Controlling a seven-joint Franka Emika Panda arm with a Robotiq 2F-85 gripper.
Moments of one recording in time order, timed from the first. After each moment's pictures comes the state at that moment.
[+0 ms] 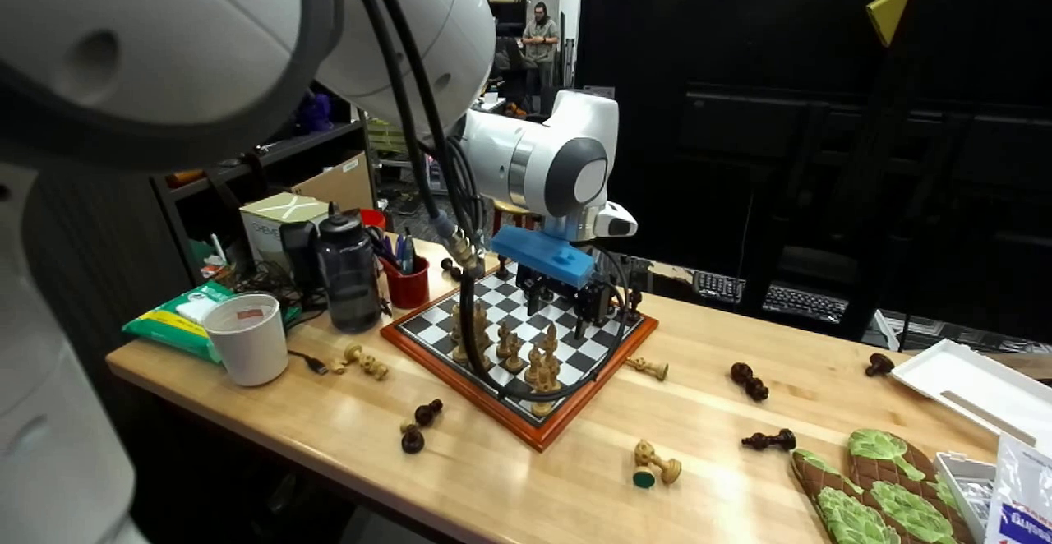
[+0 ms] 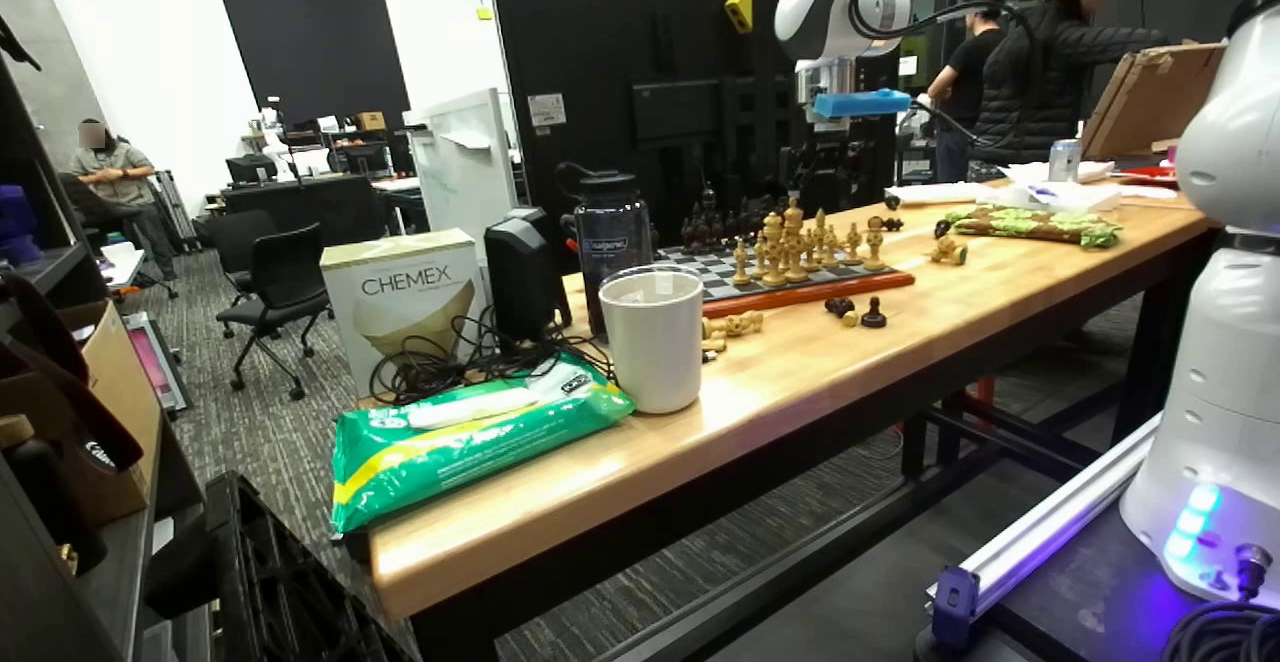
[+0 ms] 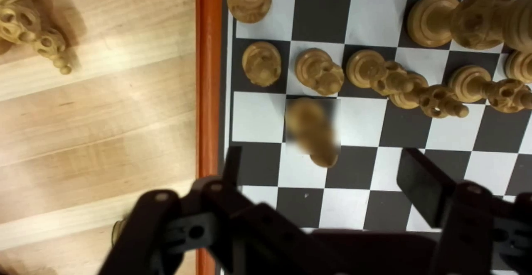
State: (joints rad) arm -0.08 0.02 -0.10 -2.14 0.04 2.15 0.05
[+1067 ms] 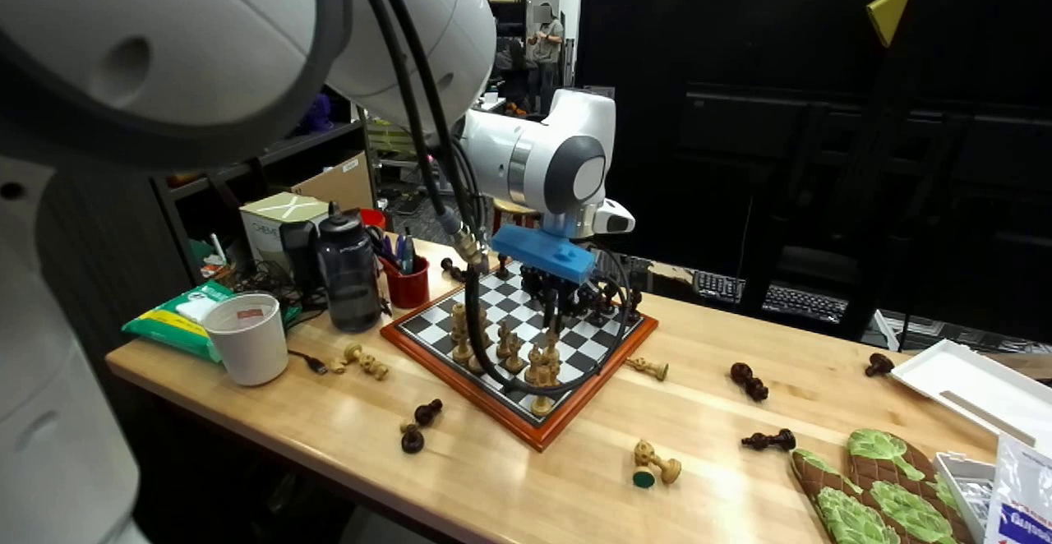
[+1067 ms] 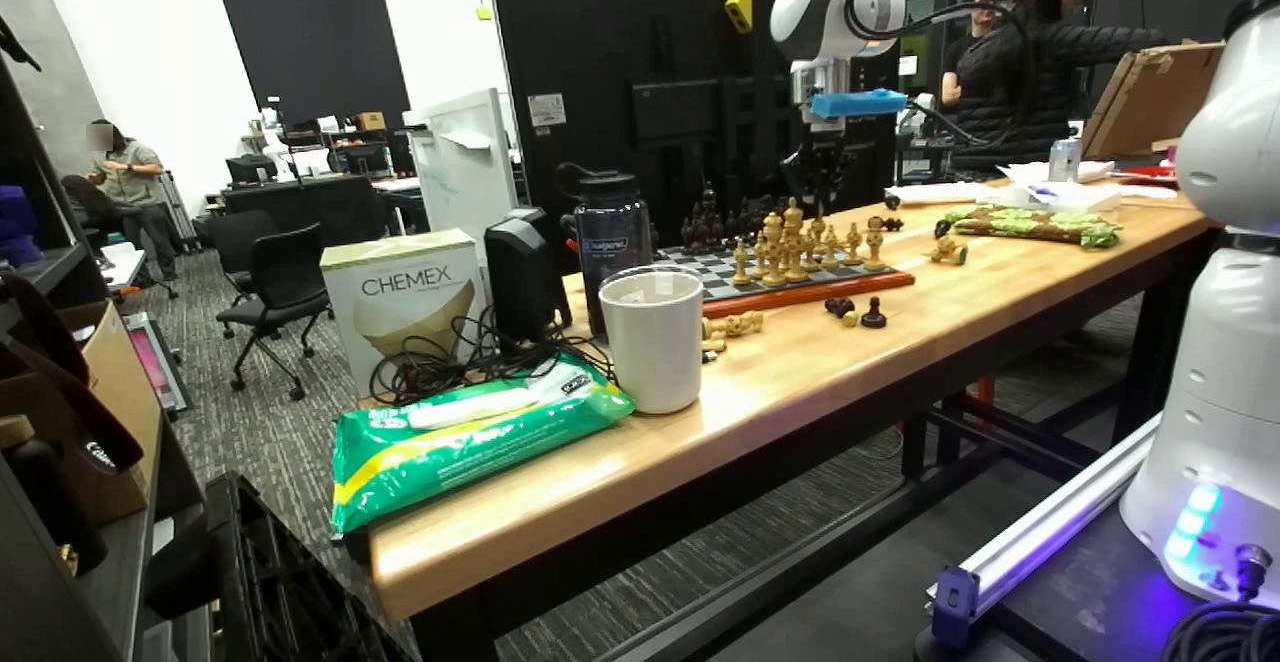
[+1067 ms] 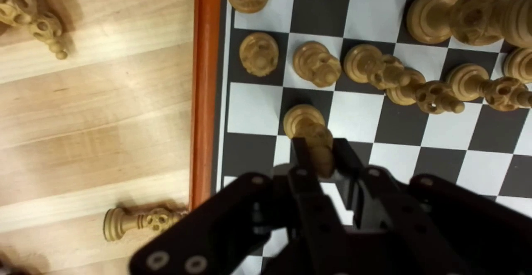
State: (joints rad) arm -0.08 0.03 -0.09 -2.13 0.03 2.15 0.03
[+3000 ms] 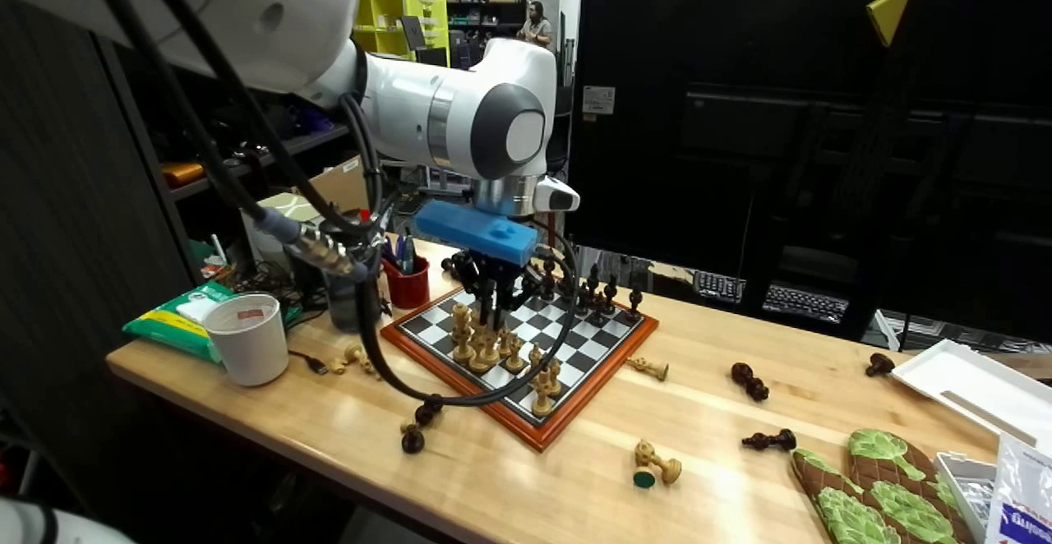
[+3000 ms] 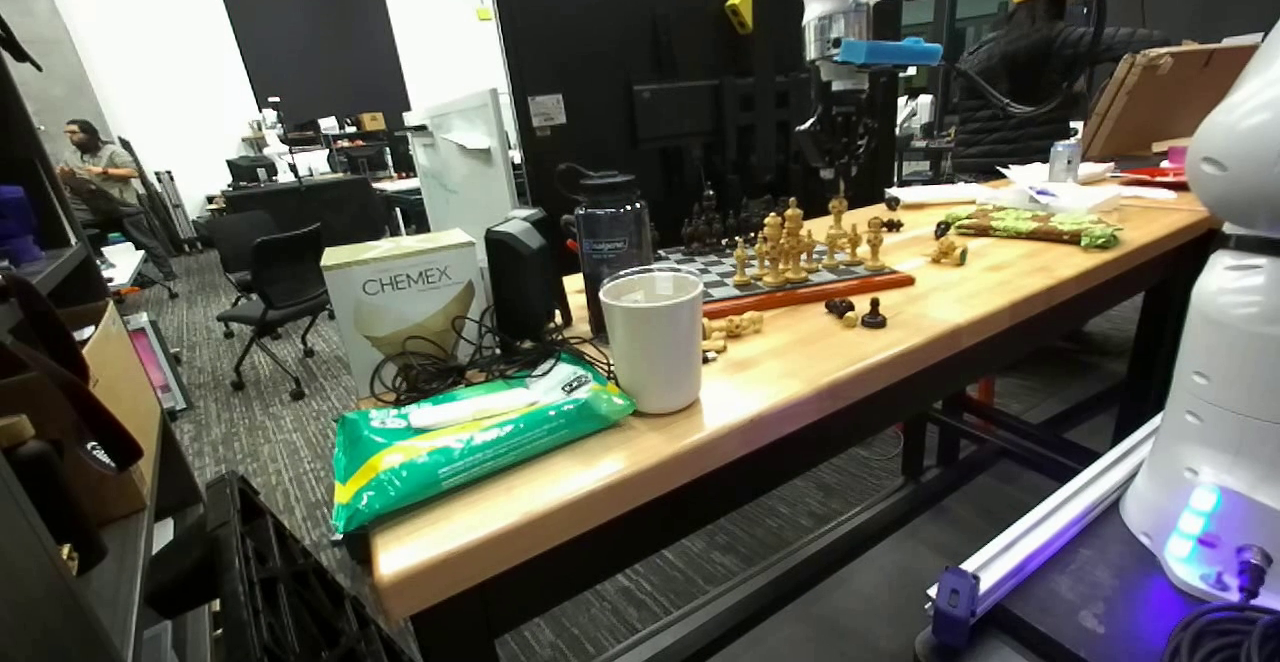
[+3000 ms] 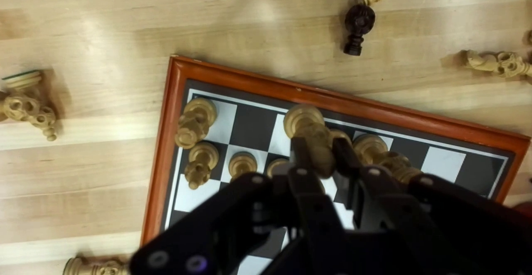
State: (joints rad) arm -0.03 -0.27 -0.05 -2.32 0.04 1.98 0.00
